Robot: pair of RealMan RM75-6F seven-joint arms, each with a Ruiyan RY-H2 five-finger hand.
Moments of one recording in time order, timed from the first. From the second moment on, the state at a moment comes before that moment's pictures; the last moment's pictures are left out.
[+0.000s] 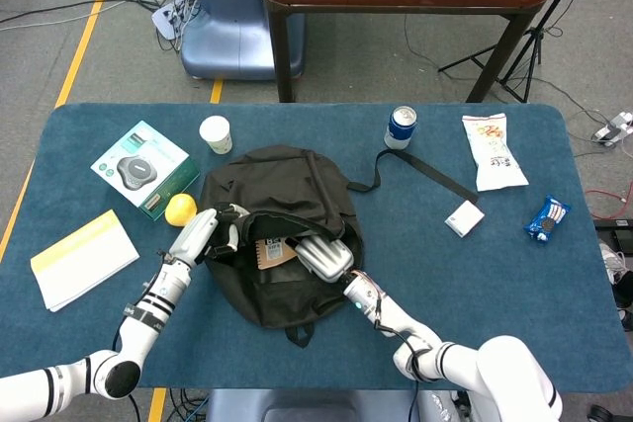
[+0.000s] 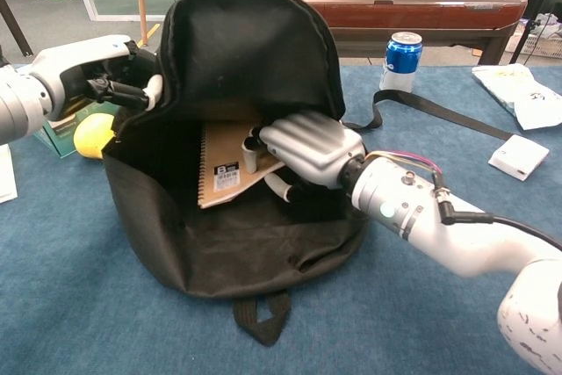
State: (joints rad) left arm -0.65 -1.46 -0.28 -1.67 1.08 0.97 -0.20; right arm 0.86 -2.05 0.11 -0.81 -1.55 1.08 -0.13
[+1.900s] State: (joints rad) left arm -0.61 -1.31 -0.21 -1.86 1.14 0.98 -0.09; right arm 0.49 -1.22 -0.01 -1.95 -1.87 1.59 -0.30
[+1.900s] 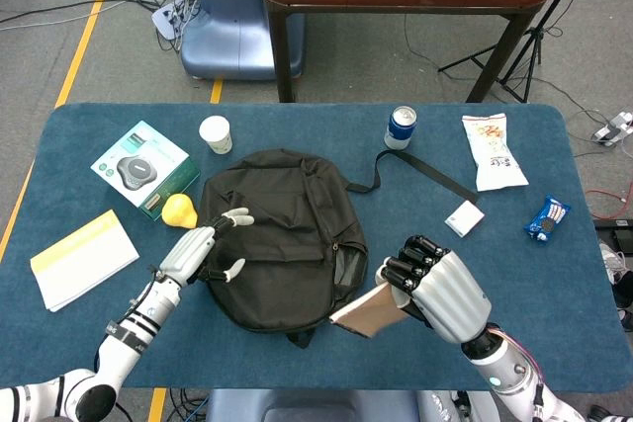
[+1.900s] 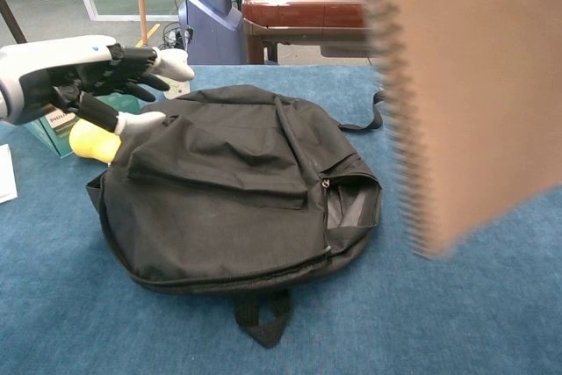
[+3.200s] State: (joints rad) left arm -0.57 -1.30 -0.20 -1.79 1.14 1.07 -0.02; right arm 0.61 -1.39 0.19 -1.75 -1.17 1.12 -0.39
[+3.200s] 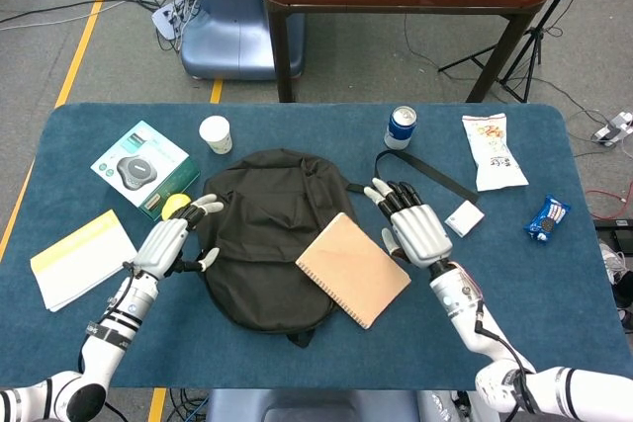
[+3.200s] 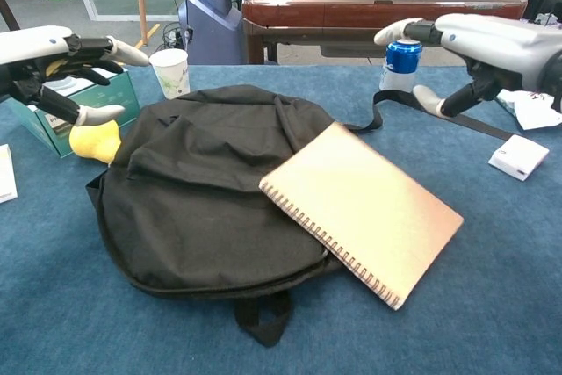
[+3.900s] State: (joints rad) left arm -0.48 -1.24 -0.17 -1.75 1.14 1.17 -0.03; right arm 0.32 -1.06 0.02 -1.85 -1.44 1.42 -0.25
